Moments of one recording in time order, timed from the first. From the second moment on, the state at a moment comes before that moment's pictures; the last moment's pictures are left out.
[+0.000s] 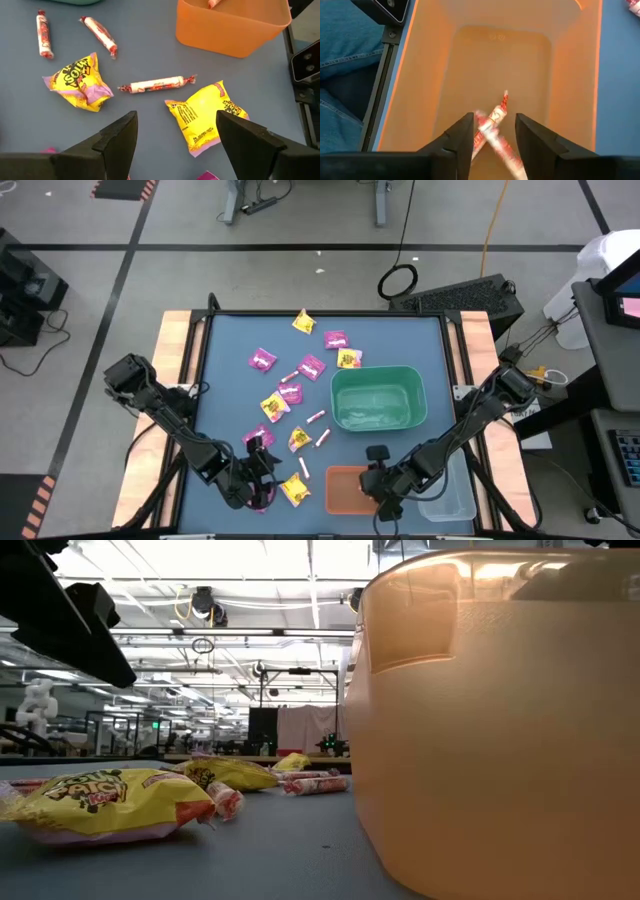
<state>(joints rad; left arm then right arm) -0.78 1.62 0.88 -0.19 -0.55 -0.83 0.68 1.76 1.11 -0.38 0.18 0.56</state>
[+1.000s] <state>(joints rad) -0.84 1.76 0.88 -0.26 -0.64 -0.94 0.79 1.62 1.11 -0.24 0.50 0.34</state>
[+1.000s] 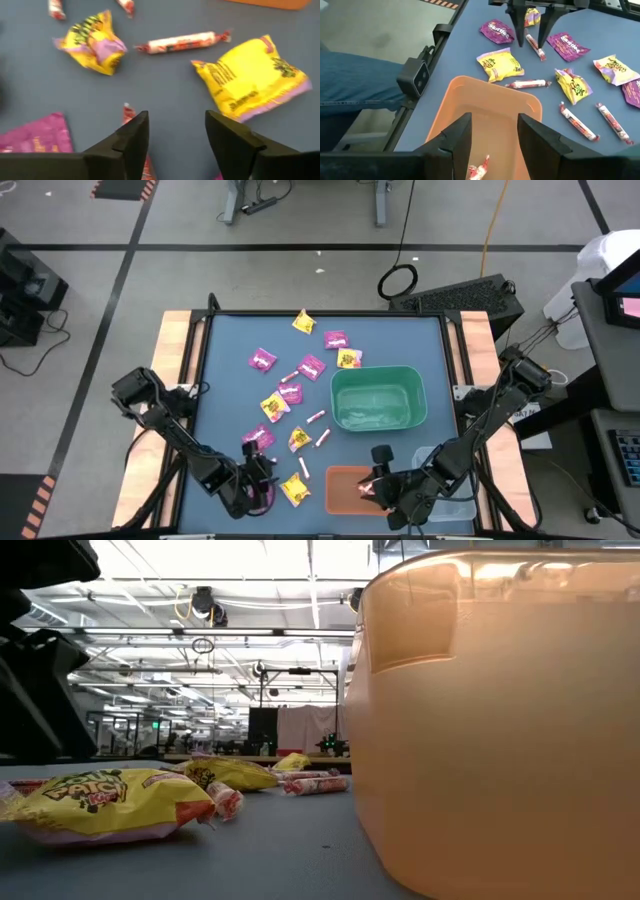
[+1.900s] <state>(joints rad) -0.92 1.89 0.88 -0.44 -0.73 -1.26 0.79 1.62 1.11 -0.24 0.50 0.34</state>
